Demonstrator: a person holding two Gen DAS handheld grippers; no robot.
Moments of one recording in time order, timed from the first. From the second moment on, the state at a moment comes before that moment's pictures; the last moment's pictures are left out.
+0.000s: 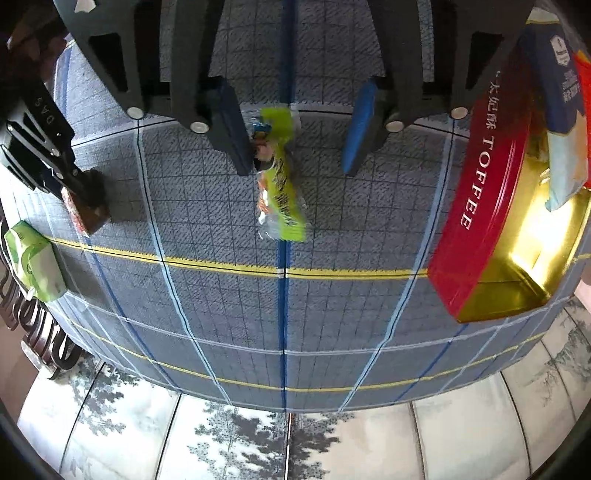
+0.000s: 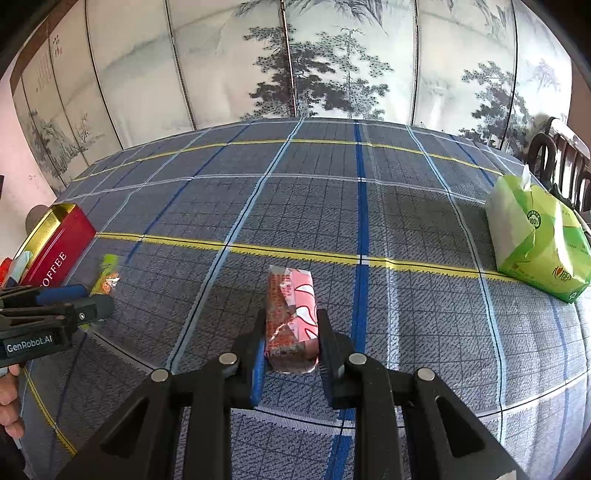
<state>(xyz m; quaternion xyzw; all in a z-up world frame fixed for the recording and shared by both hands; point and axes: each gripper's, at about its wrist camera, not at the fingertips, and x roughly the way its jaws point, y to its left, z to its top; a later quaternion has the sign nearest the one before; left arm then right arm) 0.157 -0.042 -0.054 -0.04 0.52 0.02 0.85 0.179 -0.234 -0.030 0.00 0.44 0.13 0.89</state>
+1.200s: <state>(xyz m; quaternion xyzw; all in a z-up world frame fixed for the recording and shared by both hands) 0.105 -0.038 -0.005 0.01 0.49 -0.01 0.87 0.175 -0.223 -0.030 -0.03 0.44 0.12 0.89</state>
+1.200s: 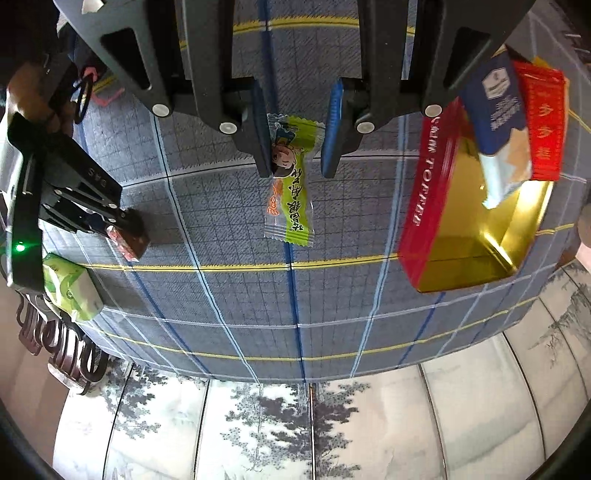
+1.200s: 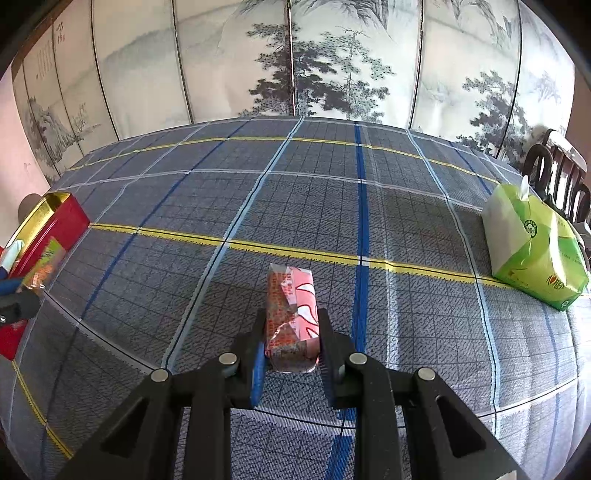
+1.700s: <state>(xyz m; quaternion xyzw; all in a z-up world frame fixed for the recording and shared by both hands) 0.088 0.007 0.030 0.03 0.45 0.03 0.89 0.173 -0.218 -0.029 -0.04 0.44 0.11 0.89</state>
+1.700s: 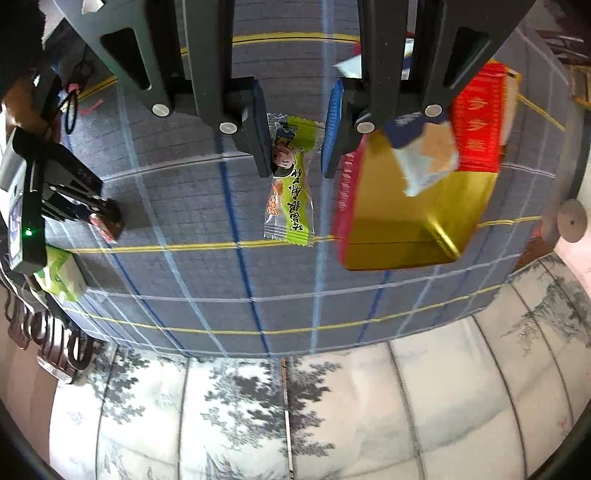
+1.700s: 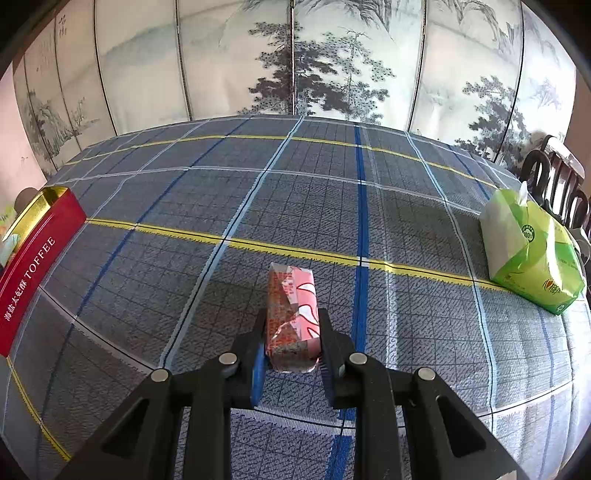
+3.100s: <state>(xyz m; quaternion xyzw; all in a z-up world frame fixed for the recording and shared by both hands) 0.087 0.116 0.006 0.00 0.46 0.15 0.87 0.172 -0.216 -0.028 -0.05 0.44 0.11 0.89</state>
